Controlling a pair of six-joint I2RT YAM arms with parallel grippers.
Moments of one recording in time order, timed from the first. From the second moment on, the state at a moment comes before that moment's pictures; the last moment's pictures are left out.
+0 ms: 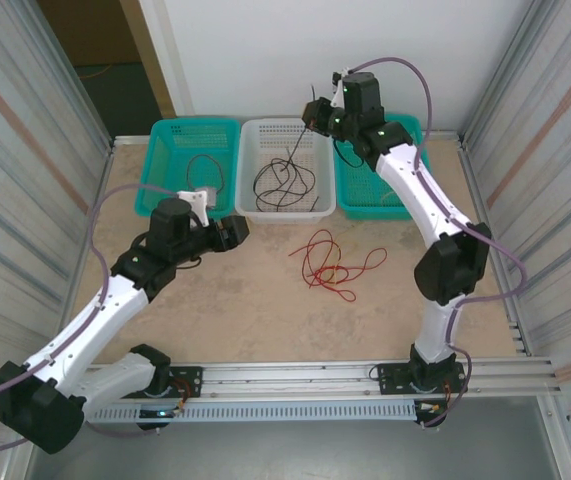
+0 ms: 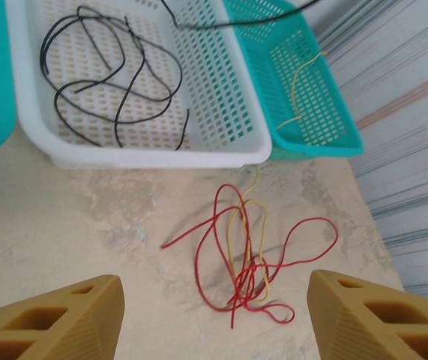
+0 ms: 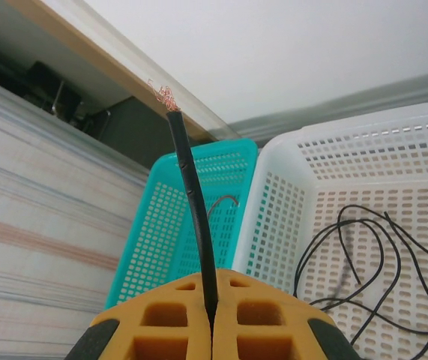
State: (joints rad) left arm -0.48 1.00 0.84 -0.34 0.23 -0.58; right arm 0.40 1.92 1.99 -0.45 -0.24 0.68
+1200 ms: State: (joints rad) left arm -0.48 0.97 0.98 -0.79 0.08 -0.61; right arm 0.40 1.58 1.57 -0.58 -0.12 0.60
